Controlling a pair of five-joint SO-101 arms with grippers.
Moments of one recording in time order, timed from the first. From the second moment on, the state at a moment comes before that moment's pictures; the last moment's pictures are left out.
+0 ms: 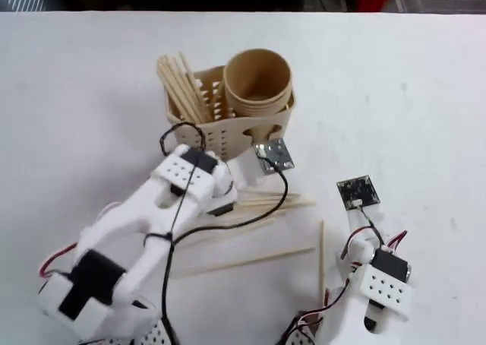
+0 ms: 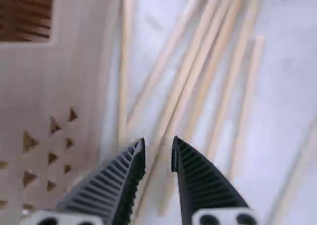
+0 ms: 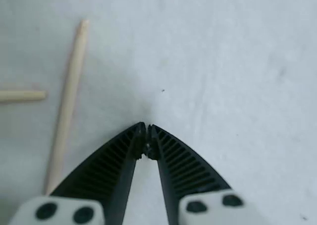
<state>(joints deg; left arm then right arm) 24.0 -3.7 35.3 57.3 -38.3 23.7 -63.7 86.0 57.5 40.6</state>
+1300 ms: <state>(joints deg) 30.4 -18.7 63.3 58.9 -41.6 23.7 -63.7 86.0 57.5 40.6</state>
